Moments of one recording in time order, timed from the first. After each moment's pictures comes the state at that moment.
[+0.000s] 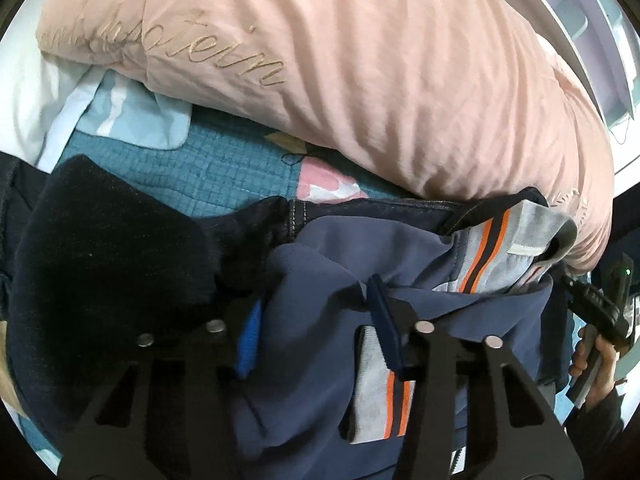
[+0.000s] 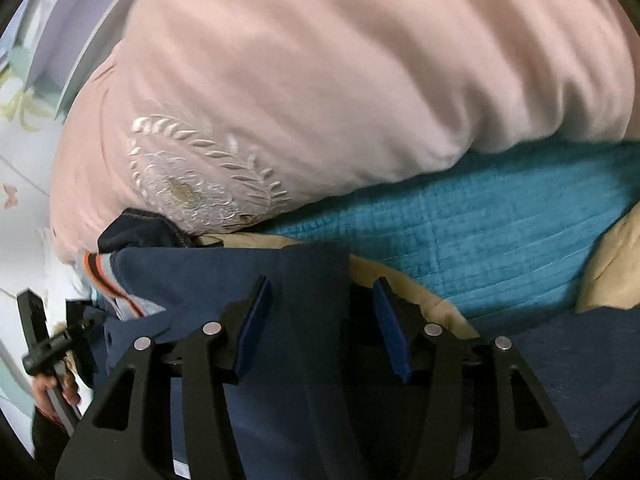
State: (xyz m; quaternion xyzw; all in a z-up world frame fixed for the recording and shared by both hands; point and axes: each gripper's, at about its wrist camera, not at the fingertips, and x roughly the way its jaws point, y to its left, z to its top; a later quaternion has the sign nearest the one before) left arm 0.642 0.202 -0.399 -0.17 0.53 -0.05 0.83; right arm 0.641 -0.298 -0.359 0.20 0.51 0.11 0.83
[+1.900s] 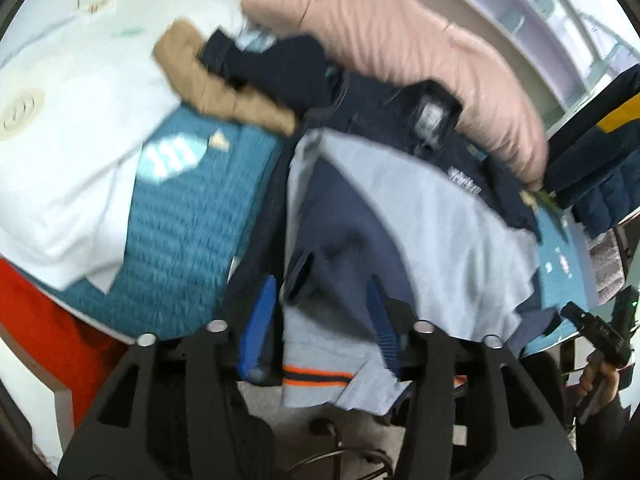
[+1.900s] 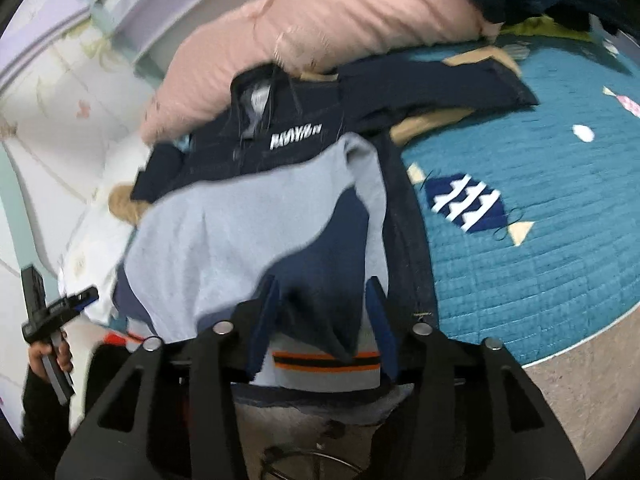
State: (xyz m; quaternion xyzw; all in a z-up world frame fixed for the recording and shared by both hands) left arm 0.217 0.211 -0.307 -0.19 0.47 -0.03 0.86; right arm 0.215 -0.307 -0.281 0.18 0.48 0.12 0.85
